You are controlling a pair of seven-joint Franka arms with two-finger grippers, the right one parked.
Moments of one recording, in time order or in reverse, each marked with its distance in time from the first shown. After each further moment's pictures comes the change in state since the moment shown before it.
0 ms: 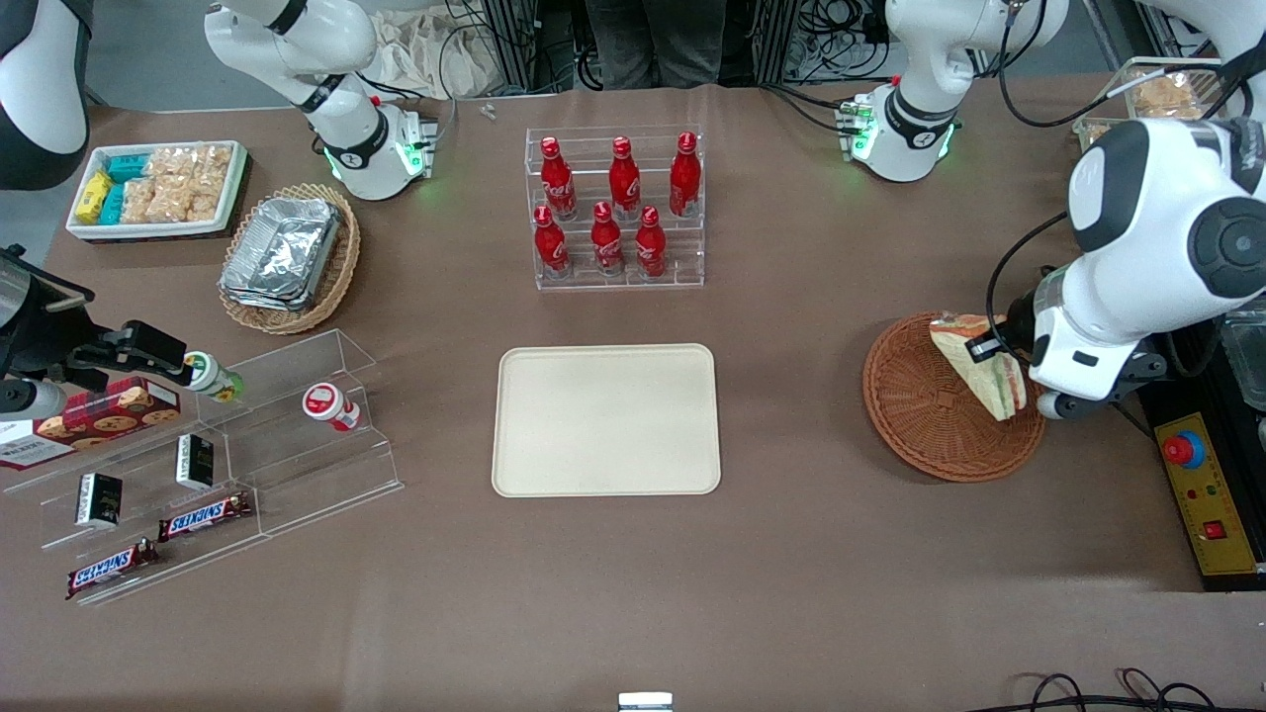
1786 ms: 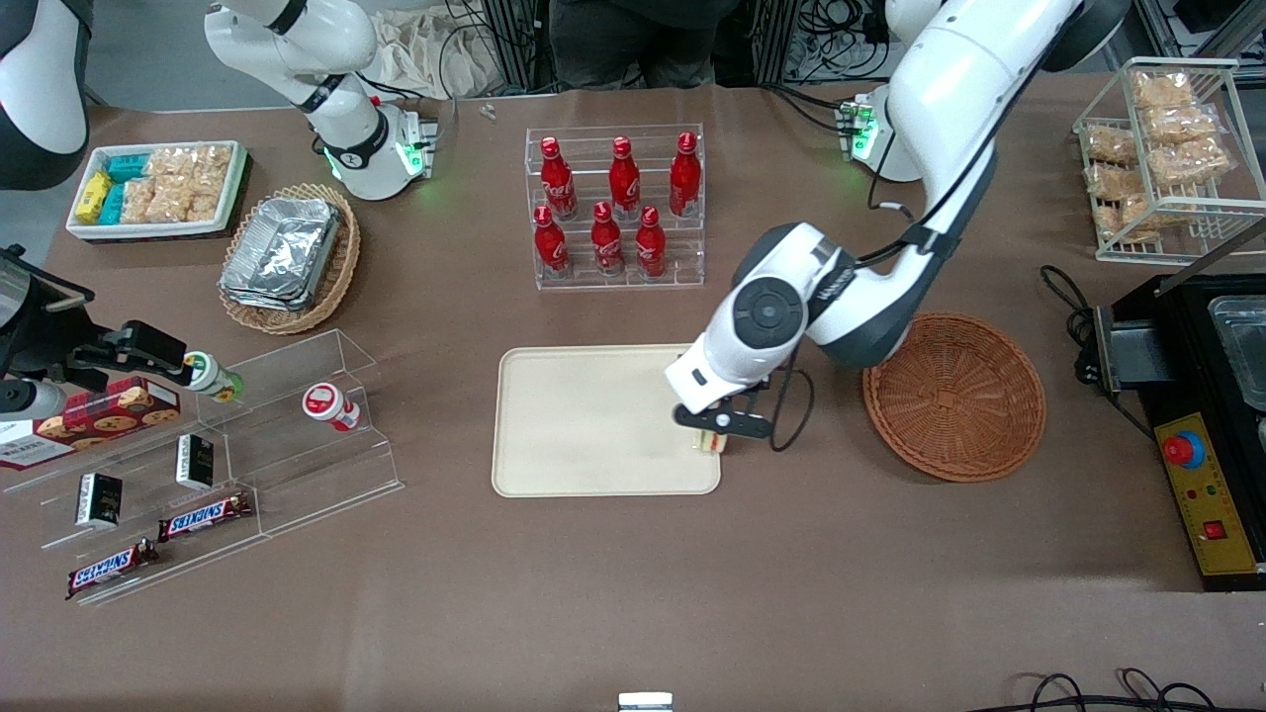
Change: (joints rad) arm -0.072 0.487 -0.515 0.172 0.207 0.382 -0.064
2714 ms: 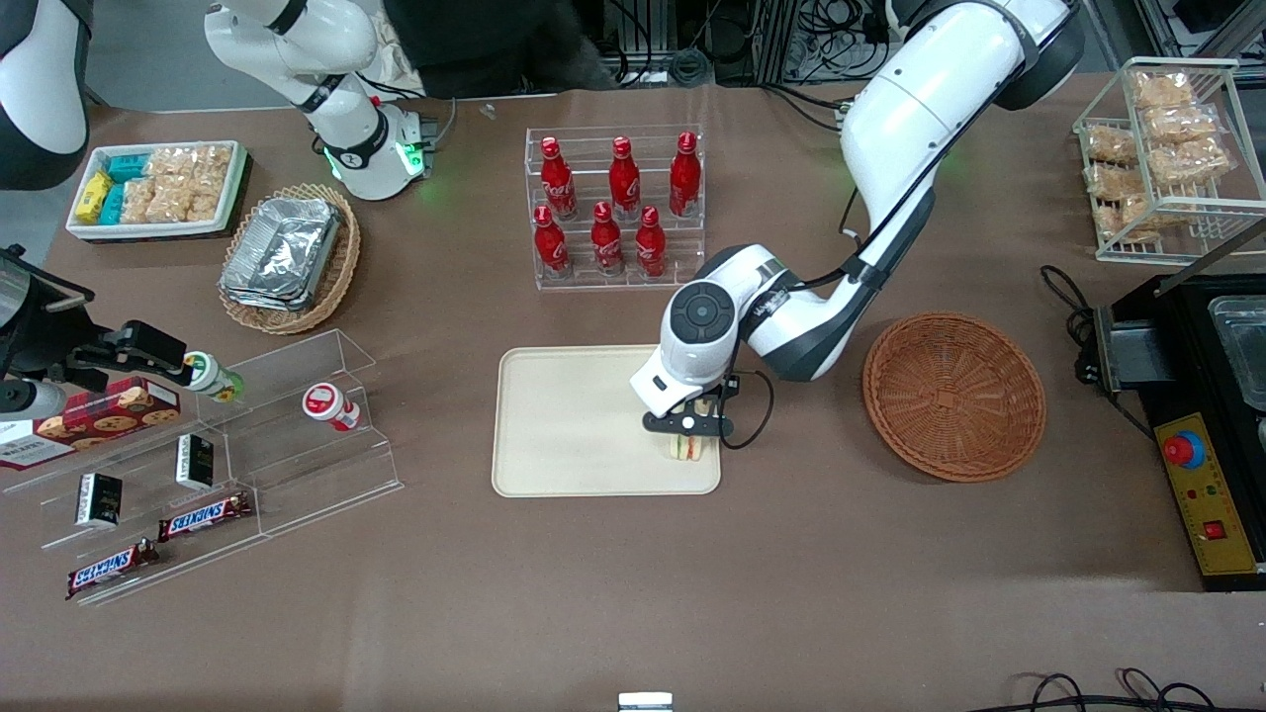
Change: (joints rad) arm -0.045 0.101 0.000 0.009 0.162 0.094 -0.262
